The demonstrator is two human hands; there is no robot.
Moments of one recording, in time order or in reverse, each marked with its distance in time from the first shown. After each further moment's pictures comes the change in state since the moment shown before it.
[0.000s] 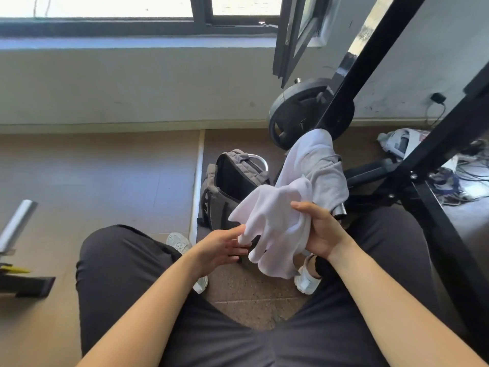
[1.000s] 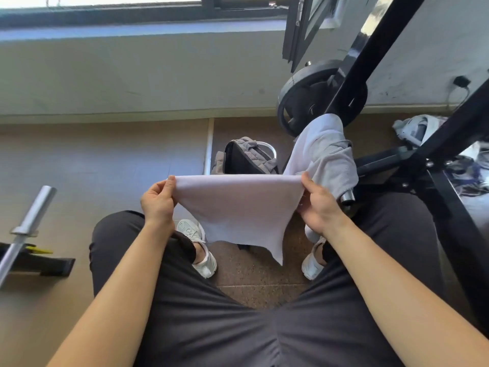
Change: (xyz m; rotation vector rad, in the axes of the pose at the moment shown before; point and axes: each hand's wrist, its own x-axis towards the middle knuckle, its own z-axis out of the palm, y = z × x) left_hand -0.012 0.022 -0.098 -0.424 0.887 0.497; right_hand 0.039 0.014 -0.019 0.018 0.497 -0.128
